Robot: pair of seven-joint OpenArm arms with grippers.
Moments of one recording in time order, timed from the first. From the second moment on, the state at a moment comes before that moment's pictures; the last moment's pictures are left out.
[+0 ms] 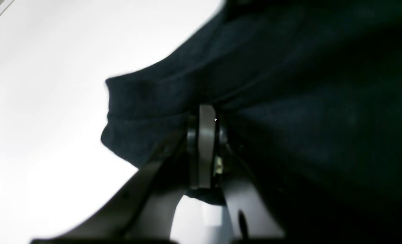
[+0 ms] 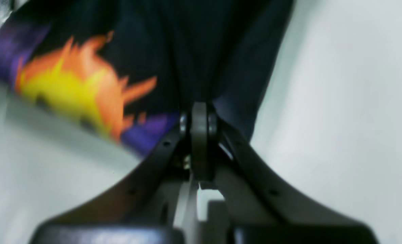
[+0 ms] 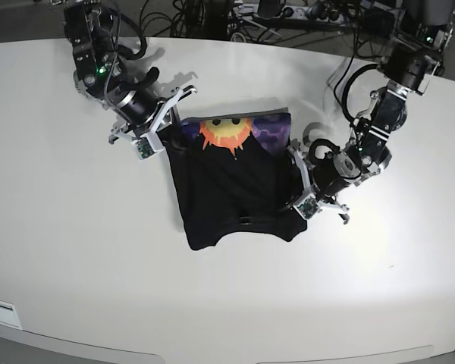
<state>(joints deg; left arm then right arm) -14.1 -27.2 28.6 71.8 -8.6 -24.8 6.7 -17.8 12.9 -9.8 104.5 17.1 23.0 -35.9</state>
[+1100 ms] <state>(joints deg) -19.5 -32.7 28.9 89.2 -6.9 -25.3 24.6 -20.5 7.6 -9.8 113.0 12.0 20.9 -39.0</state>
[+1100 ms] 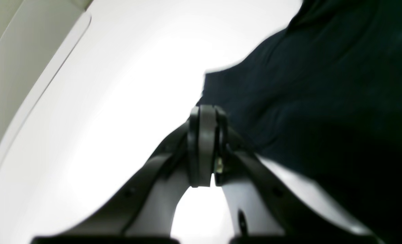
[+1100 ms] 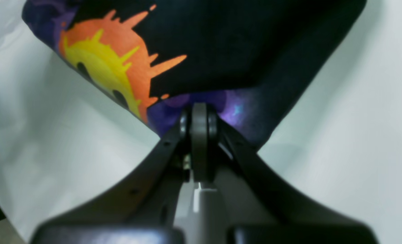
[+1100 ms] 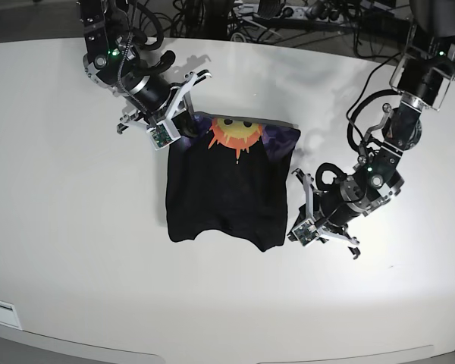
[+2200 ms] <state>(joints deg) 35.5 -39.8 -17.0 134.4 -51.6 -31.2 46.4 -51.4 9.7 32.3 133.1 34.6 19.3 -49.5</state>
